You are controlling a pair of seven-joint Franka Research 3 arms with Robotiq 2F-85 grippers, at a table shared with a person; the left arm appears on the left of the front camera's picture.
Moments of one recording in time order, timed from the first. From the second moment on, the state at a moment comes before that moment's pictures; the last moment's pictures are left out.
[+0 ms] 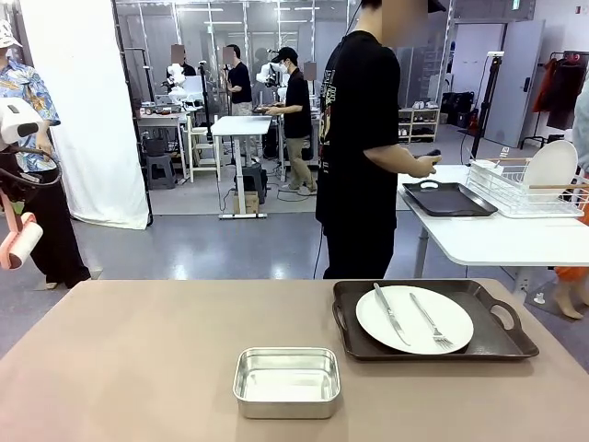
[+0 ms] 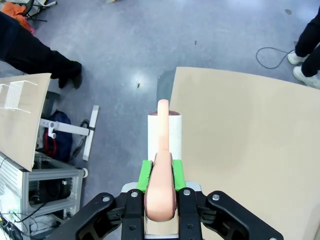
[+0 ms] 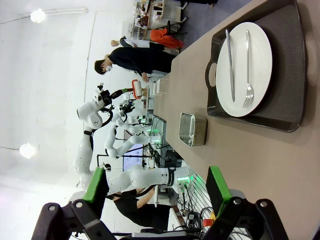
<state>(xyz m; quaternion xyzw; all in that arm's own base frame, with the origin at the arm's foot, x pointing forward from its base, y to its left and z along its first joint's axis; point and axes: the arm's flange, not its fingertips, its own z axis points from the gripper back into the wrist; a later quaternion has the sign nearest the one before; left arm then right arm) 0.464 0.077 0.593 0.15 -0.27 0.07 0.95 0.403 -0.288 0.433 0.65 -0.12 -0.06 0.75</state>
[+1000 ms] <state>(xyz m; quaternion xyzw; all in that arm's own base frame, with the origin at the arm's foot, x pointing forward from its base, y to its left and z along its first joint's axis) 0.460 0.058 0.617 0.01 -0.28 0.01 0.96 0.403 -0.288 0.433 0.65 -0.12 -0.06 0.75</state>
